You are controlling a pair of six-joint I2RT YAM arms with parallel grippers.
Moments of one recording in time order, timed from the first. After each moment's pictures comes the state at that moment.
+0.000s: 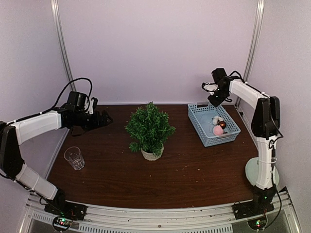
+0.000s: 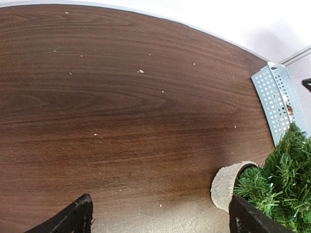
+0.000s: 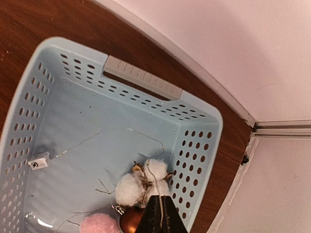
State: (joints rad) left arm -0.28 1.43 1.01 -0.31 0.26 -0.41; right arm 0.20 2.23 2.10 -0.83 0.20 -0.49
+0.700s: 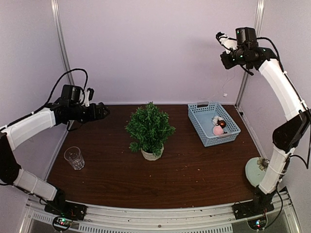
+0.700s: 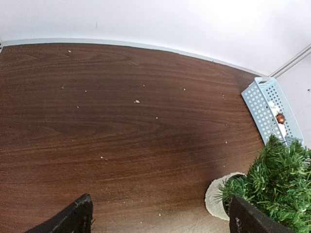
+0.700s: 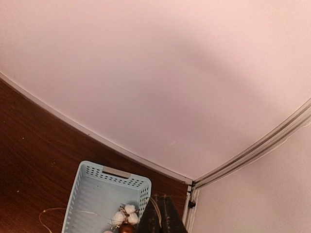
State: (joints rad) left arm -0.28 1.36 1.06 -0.34 0.20 -0.36; right arm 0.27 1.82 2.26 -0.82 0.20 -0.39
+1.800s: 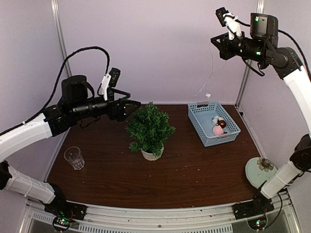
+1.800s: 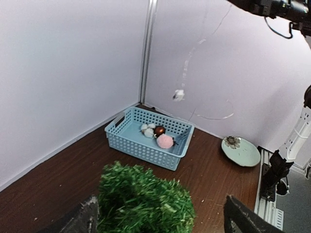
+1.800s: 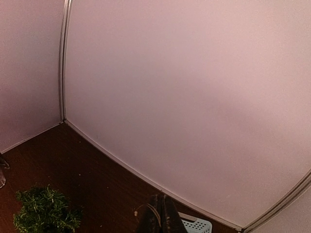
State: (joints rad) left arm -0.71 1.21 1.10 -0.04 0.33 -0.09; right arm 0.59 1.53 2.17 -0.72 0.13 -0.25
